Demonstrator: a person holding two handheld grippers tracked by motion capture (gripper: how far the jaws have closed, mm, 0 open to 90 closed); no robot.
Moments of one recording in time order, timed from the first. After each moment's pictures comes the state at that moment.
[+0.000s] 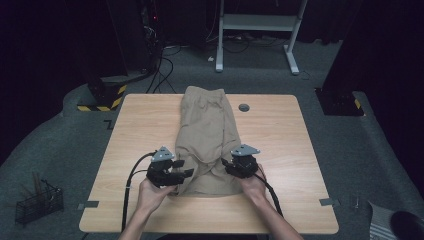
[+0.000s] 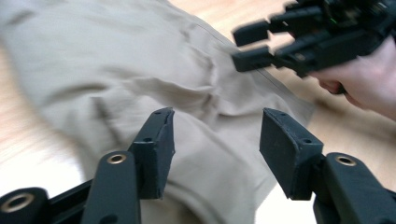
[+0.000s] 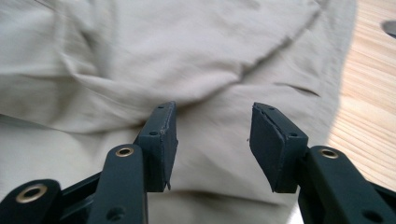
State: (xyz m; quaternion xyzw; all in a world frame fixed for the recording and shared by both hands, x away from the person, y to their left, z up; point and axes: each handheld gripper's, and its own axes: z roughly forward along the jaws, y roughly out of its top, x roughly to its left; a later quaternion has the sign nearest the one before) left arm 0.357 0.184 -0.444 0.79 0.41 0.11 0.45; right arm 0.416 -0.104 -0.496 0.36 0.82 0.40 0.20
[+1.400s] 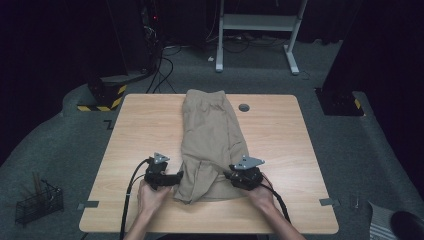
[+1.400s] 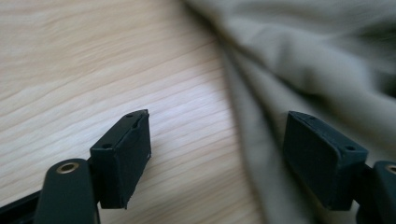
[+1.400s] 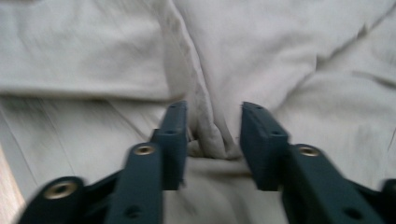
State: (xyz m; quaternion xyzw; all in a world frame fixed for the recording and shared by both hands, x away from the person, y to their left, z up) left arm 0.372 0.190 -0.509 0.77 0.52 0.17 0.34; right arm 0.392 -0.124 -0.511 0.28 0.86 0.41 0.15
